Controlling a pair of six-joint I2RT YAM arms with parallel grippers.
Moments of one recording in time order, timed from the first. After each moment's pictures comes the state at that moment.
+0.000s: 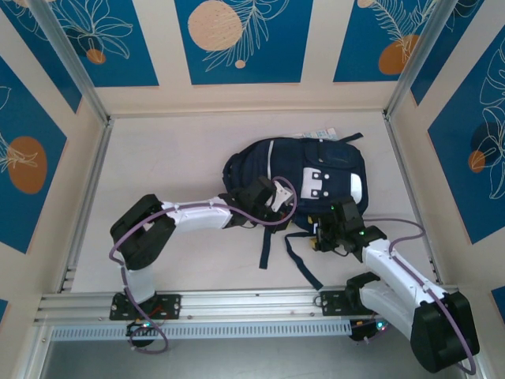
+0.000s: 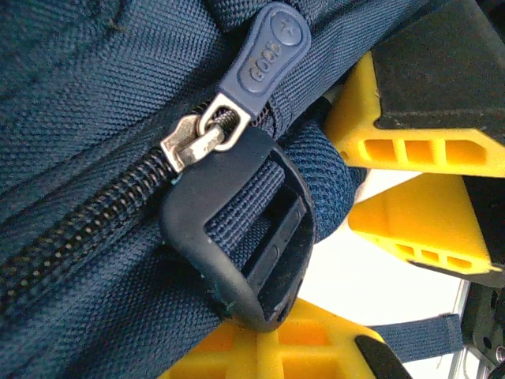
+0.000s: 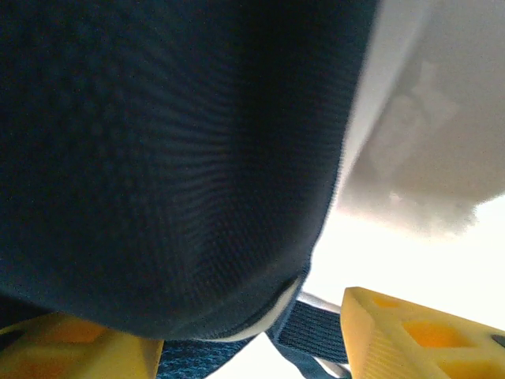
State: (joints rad) left arm -0.95 1.84 1.14 -0.10 0.36 -0.32; right arm 0.32 0.90 0.39 -0.44 -0.24 1.74
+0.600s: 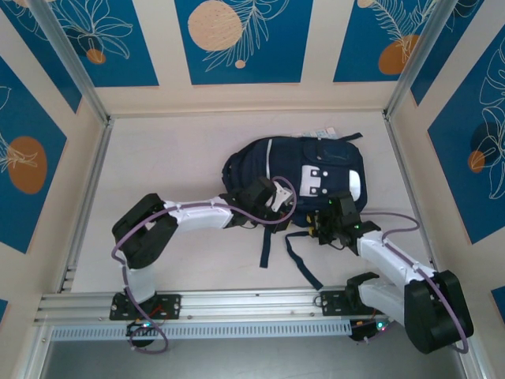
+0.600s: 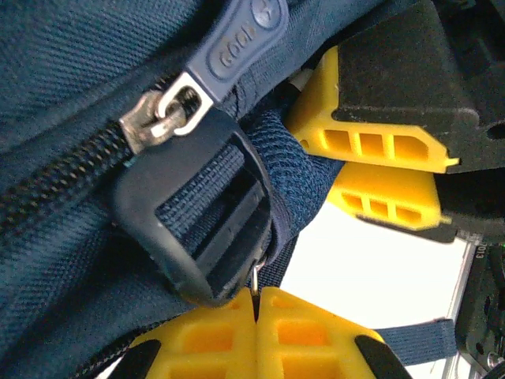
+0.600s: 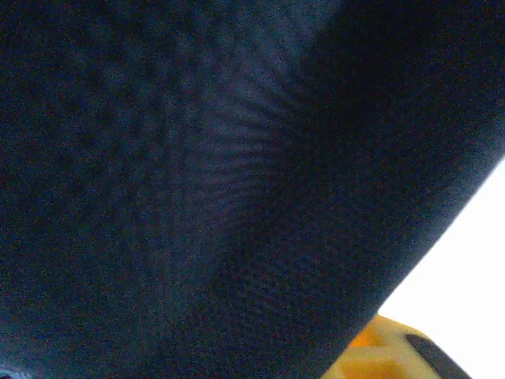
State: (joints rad) left arm -0.94 1.85 1.14 -0.09 0.38 -0.36; right arm 0.29 1.04 0.40 -0.29 -0.23 1.70
